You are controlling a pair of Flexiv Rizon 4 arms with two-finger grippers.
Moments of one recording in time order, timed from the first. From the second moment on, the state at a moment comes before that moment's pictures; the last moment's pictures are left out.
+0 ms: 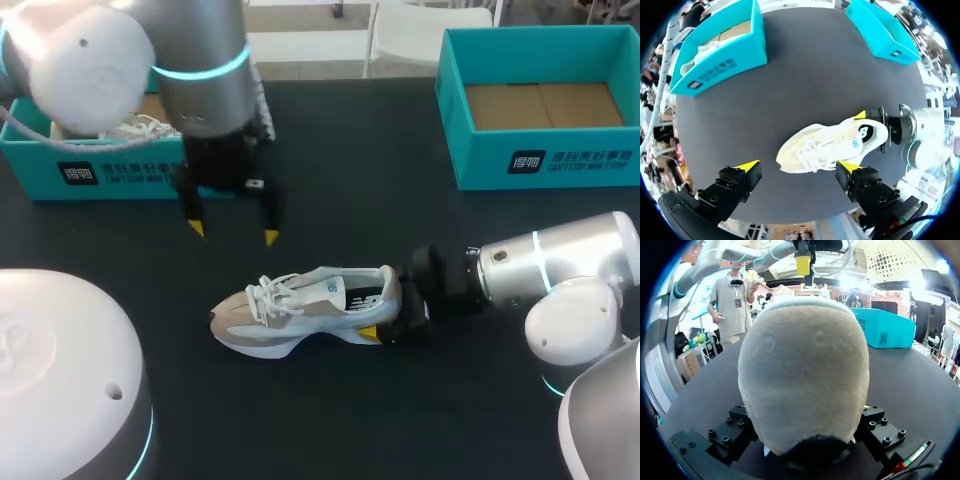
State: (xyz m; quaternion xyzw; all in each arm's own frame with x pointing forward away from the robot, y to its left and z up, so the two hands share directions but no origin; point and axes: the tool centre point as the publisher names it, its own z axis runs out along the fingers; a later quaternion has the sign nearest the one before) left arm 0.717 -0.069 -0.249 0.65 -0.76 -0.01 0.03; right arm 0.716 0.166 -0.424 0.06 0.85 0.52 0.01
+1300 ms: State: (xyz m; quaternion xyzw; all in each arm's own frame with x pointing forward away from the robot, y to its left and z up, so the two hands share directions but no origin) left arm 0.699 -0.154 -0.303 0.69 -0.73 -0.04 0.00; right arm 0.716 0.166 -0.424 0.06 0.85 0.52 0.01
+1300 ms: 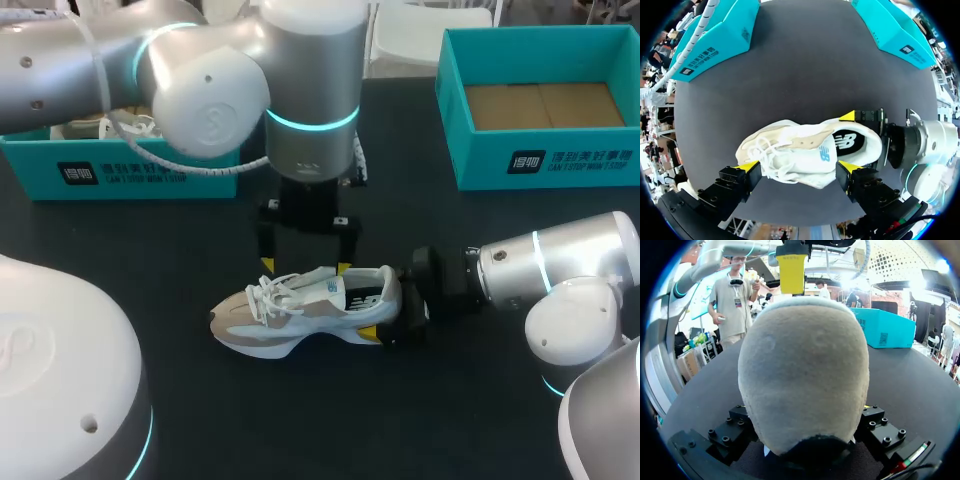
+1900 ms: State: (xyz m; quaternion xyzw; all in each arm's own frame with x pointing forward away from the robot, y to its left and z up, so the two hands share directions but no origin) left arm 0.700 -0.184 -0.346 0.71 -0.70 -0.06 -0.03; right arm 0.716 0.166 -0.424 0.06 0.85 0.52 0.01
